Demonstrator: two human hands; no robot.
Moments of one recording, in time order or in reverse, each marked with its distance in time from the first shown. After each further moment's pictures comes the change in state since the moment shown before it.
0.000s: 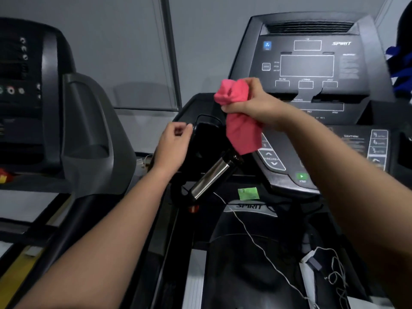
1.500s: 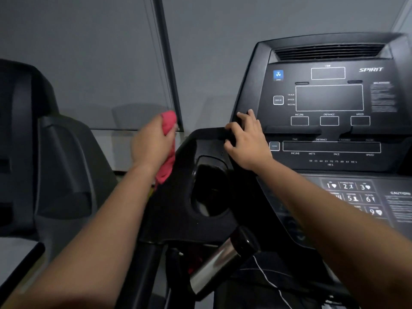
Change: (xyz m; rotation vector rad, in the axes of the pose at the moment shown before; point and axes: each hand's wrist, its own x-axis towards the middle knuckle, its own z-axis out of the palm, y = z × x) left_hand 0.162 0.017 0.004 0.678 0.200 0.236; right_hand 0.146 0.077 0.017 -0.764 0.323 -0.372
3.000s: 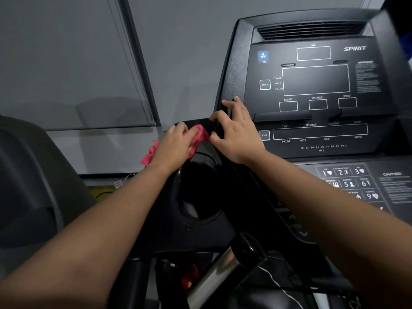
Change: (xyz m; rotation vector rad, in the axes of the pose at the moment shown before) left_hand 0.012 0.005 0.107 0.023 -0.236 0.665; right_hand 0.003 0.004 0.009 0.001 0.031 0.028
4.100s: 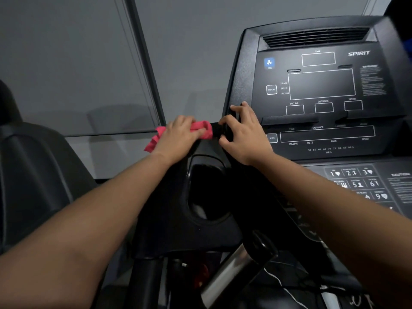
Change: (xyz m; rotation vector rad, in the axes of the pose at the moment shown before) left_hand 0.013 -0.018 -0.032 0.370 -0.055 0.176; right_hand 0.001 -0.003 -0.001 -0.024 0.032 -0.004
